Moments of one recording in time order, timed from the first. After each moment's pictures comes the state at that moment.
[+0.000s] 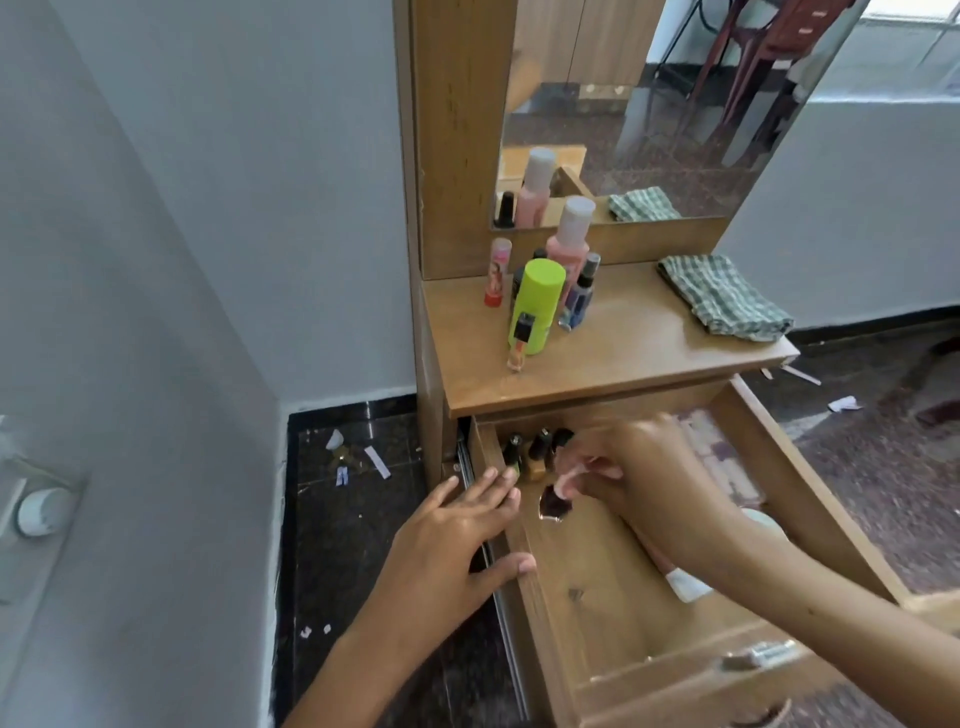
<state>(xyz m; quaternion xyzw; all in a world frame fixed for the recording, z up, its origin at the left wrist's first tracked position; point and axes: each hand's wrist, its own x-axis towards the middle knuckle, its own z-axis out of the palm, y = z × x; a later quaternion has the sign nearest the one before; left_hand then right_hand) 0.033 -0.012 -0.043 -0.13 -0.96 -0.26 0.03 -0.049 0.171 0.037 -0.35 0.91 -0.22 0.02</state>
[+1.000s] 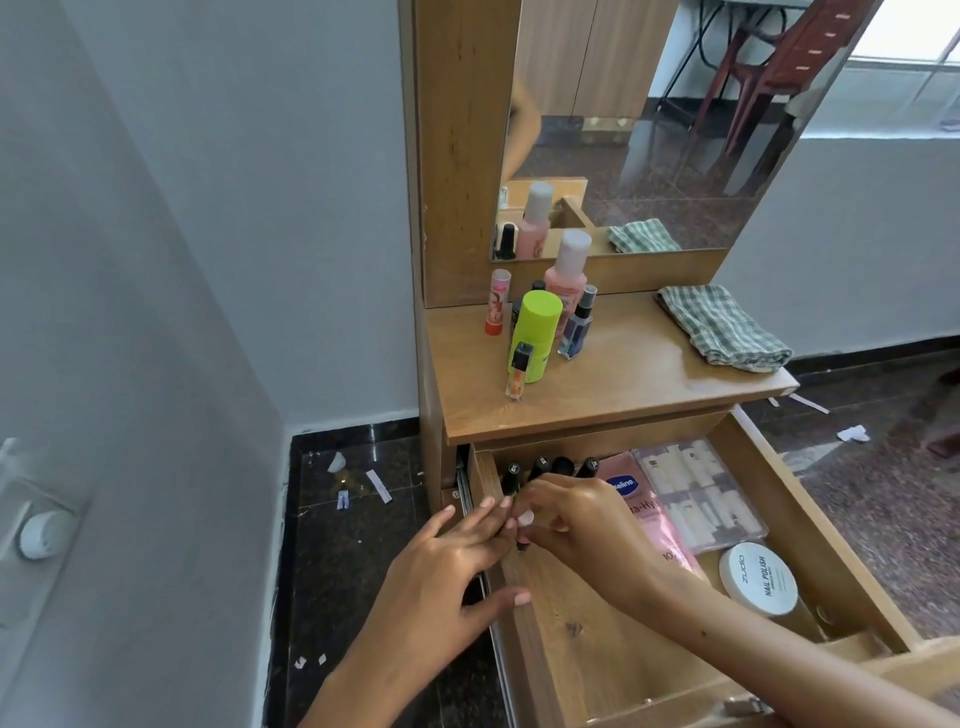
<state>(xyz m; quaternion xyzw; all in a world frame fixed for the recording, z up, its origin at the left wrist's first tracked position) 0.033 -0.012 -0.039 -0.12 -0.95 -0.29 0.01 -0.054 0.159 -0.027 -0.41 0.88 -0.26 0.00</state>
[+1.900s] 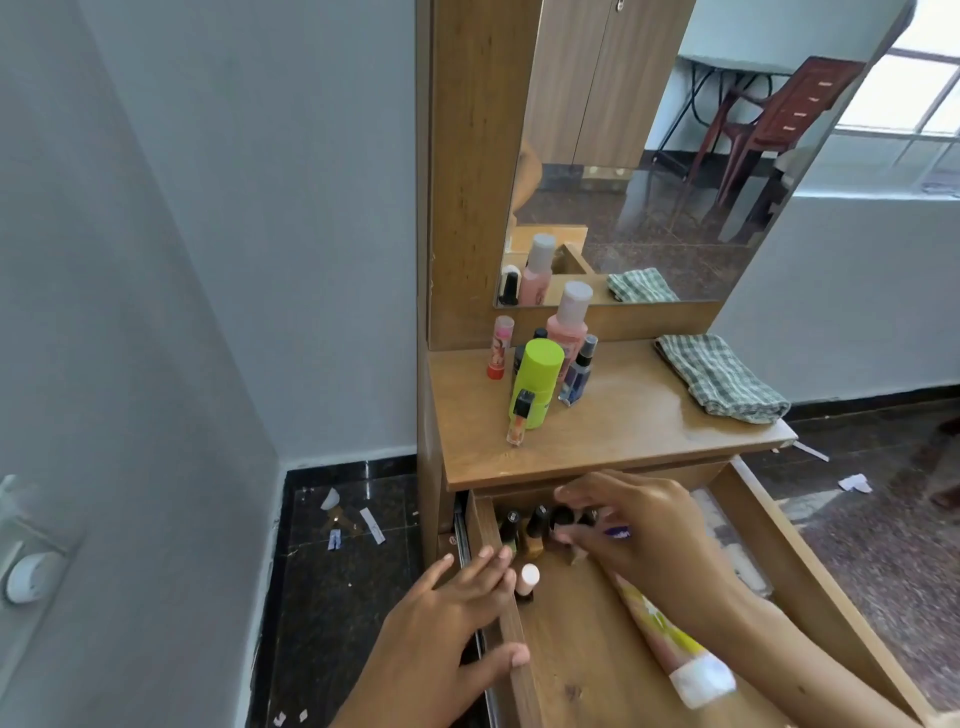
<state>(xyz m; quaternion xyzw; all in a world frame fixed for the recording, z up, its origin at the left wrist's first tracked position) 0.020 -0.012 -0.040 -0.15 -0.96 -0.21 -0.05 -0.071 0.180 0.029 -0.35 0.90 -0.24 -0.08</state>
